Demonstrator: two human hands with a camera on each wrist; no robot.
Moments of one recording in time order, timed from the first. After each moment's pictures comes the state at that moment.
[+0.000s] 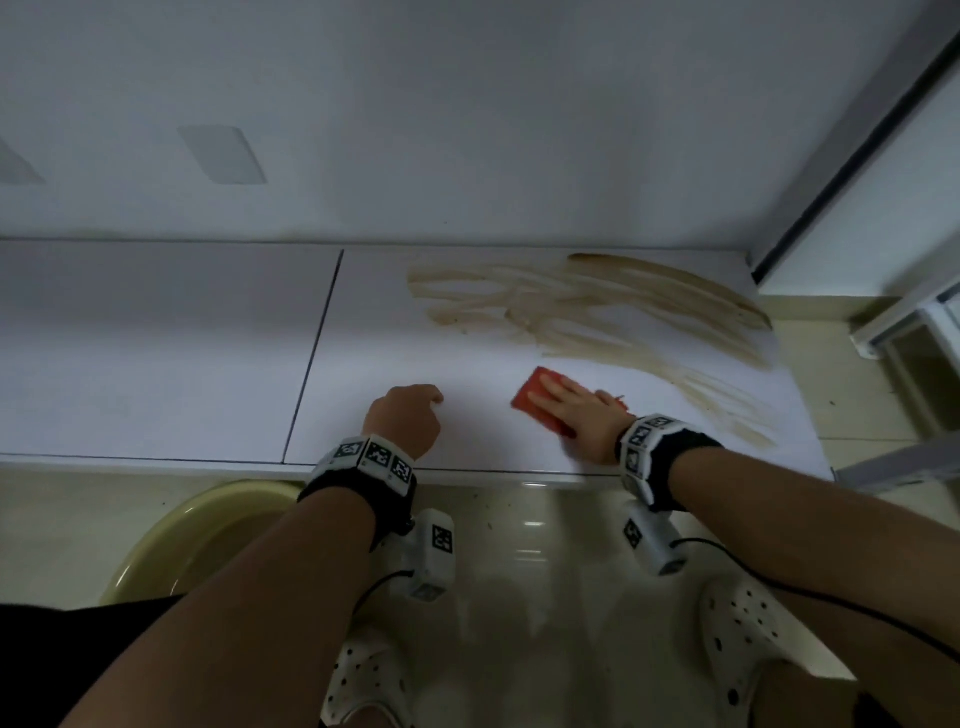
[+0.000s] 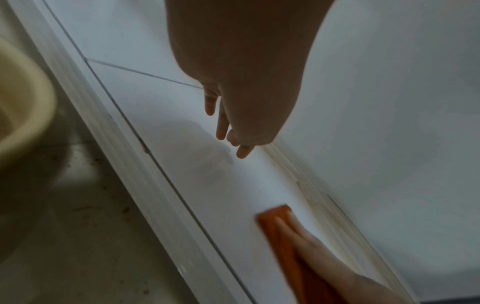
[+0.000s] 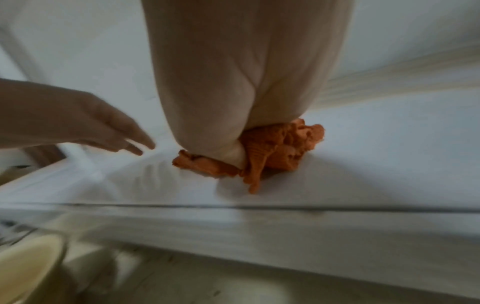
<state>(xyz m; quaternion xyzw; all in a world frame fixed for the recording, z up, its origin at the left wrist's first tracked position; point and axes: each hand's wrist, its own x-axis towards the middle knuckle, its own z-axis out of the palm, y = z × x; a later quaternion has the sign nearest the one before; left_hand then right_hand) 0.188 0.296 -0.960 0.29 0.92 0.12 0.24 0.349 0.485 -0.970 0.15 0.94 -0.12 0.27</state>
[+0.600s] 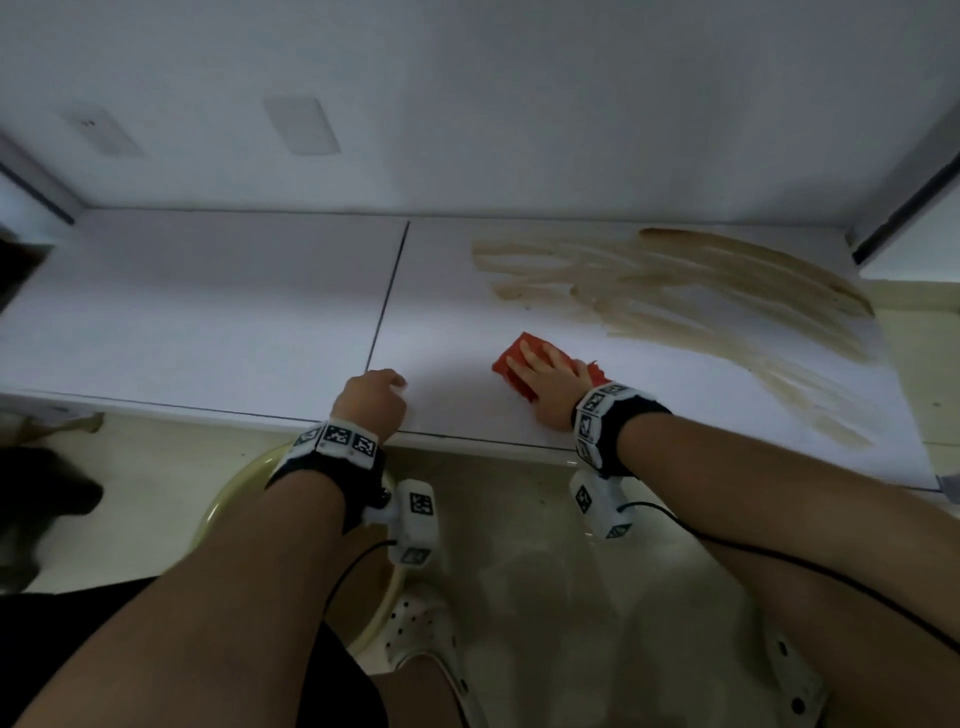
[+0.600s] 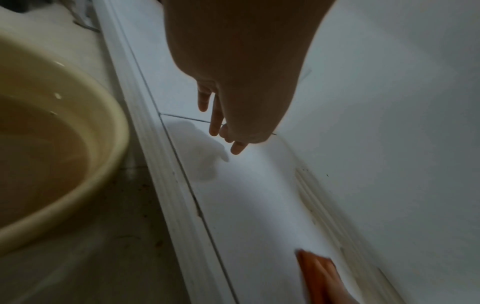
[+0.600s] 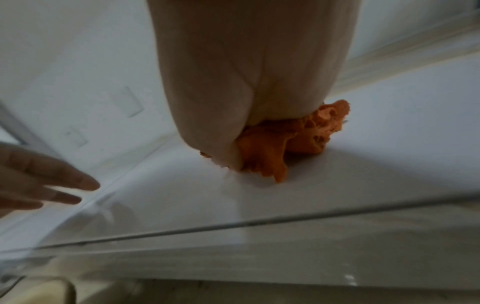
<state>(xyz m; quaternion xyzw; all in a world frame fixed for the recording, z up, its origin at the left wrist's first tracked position) 0.145 0.209 -0.949 0.15 0.96 0.12 0.21 0.260 0.413 -0.987 0.14 0.95 -0.13 0.25</state>
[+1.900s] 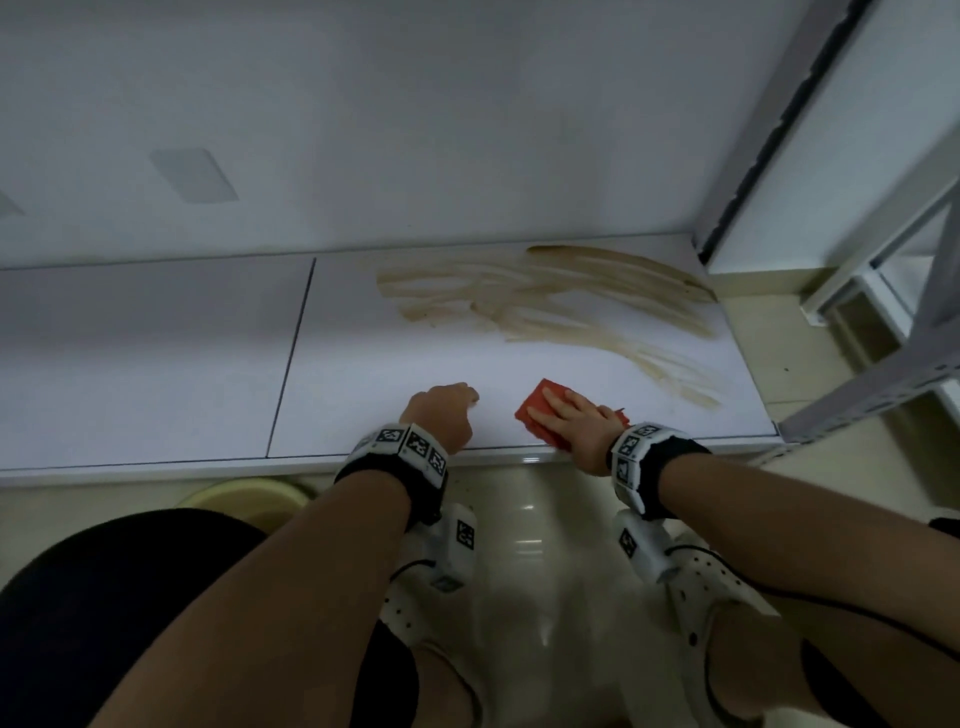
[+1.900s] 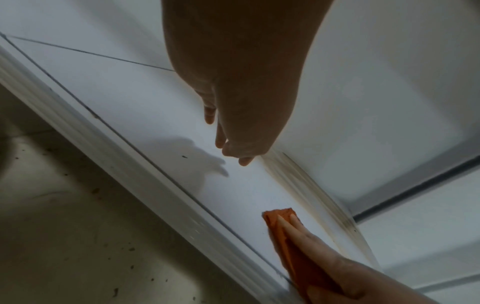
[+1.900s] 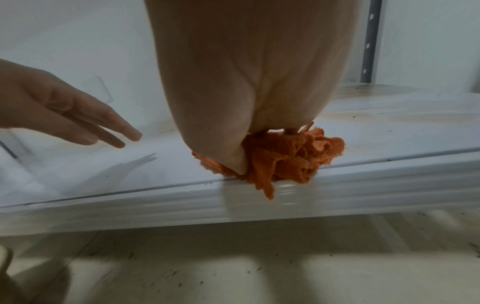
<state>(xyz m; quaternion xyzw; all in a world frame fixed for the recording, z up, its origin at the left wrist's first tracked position) 0.253 0.329 -0.949 0.46 0.86 0.00 0.23 0.414 0.466 -0.960 0.18 0.92 -0.11 0.32</state>
